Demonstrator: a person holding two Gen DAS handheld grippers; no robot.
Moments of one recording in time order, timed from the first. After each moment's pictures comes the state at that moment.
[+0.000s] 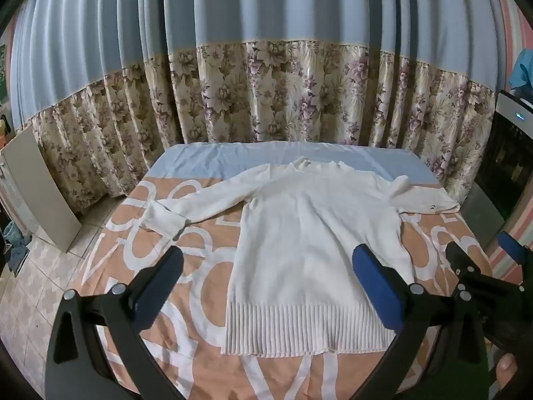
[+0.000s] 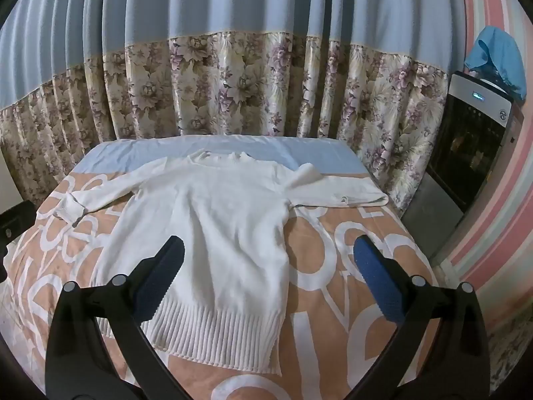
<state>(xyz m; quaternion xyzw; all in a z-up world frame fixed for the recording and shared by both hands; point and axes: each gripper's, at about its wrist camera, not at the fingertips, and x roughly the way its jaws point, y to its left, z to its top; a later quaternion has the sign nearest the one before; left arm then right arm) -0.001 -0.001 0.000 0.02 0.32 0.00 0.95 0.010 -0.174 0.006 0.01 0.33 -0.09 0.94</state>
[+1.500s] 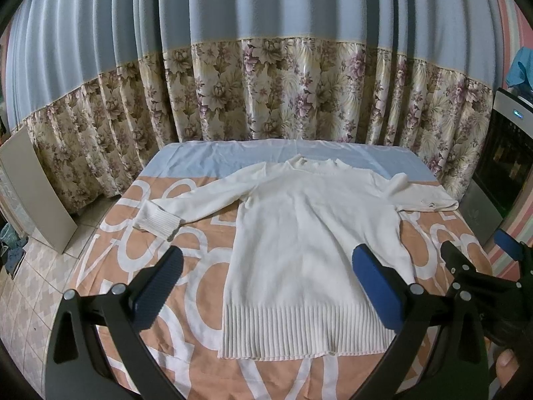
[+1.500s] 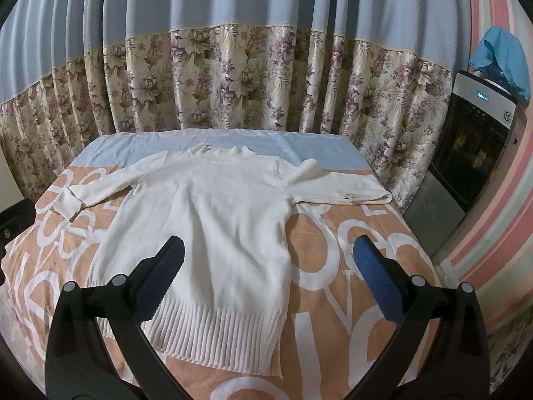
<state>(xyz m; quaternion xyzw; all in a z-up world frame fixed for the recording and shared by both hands) 0.006 -0.005 -0.007 0.02 0.33 0.00 0.94 0.018 -0.169 -0.008 0.01 0.34 -0.09 0.94</state>
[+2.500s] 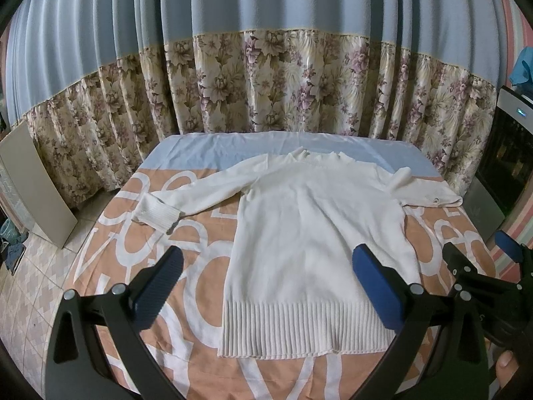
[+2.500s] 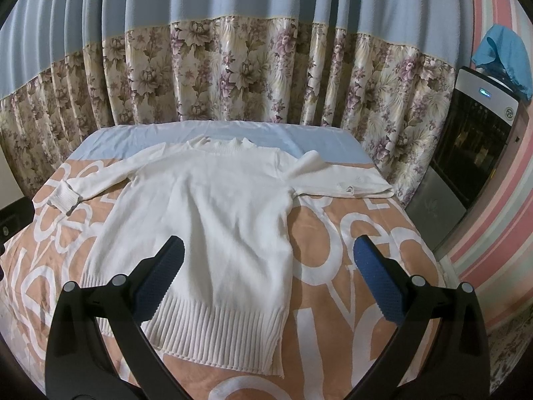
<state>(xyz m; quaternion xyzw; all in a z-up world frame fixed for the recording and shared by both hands) 0.009 -0.007 -0.013 0.02 0.33 -0.01 0.94 0.024 -0.171 -0.022 0.01 0.34 -0.09 0.94</state>
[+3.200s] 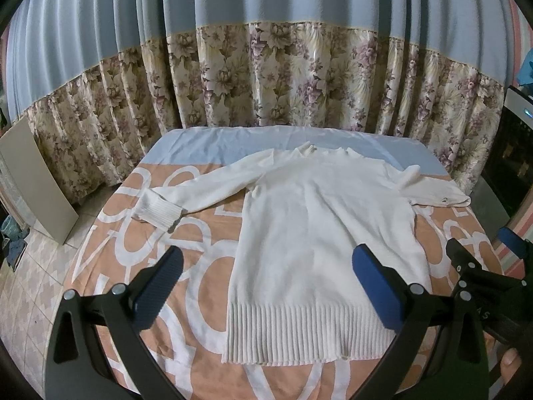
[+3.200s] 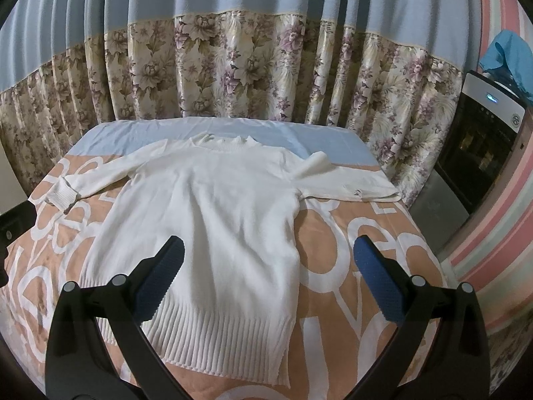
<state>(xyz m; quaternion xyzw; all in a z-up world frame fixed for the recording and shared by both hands) 0.013 0.009 -0.032 0.02 0.35 0.00 0.94 0.033 -0.161 -0.031 0.00 0.35 -0.09 0.93</state>
